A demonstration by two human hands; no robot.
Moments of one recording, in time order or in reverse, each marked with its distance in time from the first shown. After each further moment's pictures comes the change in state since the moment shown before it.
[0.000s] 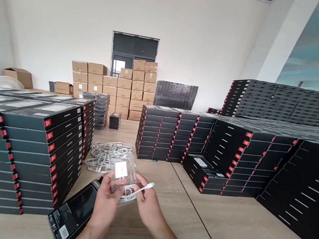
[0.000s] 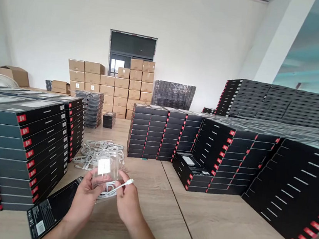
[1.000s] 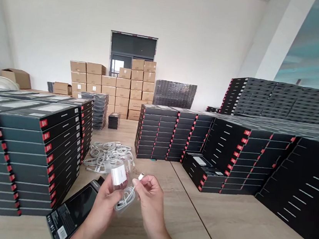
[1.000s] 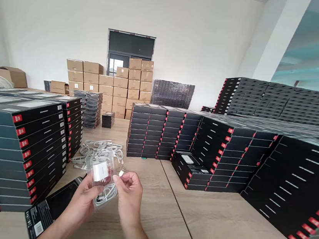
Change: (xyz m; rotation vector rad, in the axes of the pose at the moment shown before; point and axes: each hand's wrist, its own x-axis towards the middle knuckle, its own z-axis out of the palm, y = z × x) left_hand -0.005 0.014 0.002 -0.131 -0.217 -0.018; right_hand -0.004 -0.021 0.009 0.502 0.331 0.101
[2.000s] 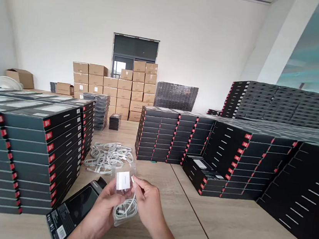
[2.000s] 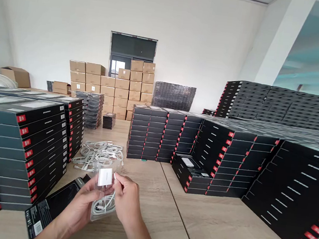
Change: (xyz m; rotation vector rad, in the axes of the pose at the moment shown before) left_hand -0.006 0.004 0.002 -0.190 -0.108 -0.227; right_hand 0.008 -0.006 -0.012 -0.589 -0.294 -0.222
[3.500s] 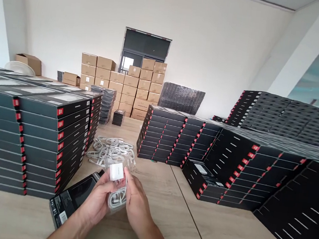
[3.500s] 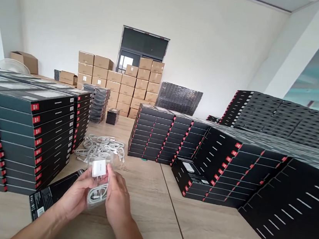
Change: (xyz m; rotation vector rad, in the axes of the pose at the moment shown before) left_hand -0.001 0.013 -0.009 -0.125 0.132 0.015; right_hand -0.012 0.015 0.022 -0.206 -0.164 -0.241
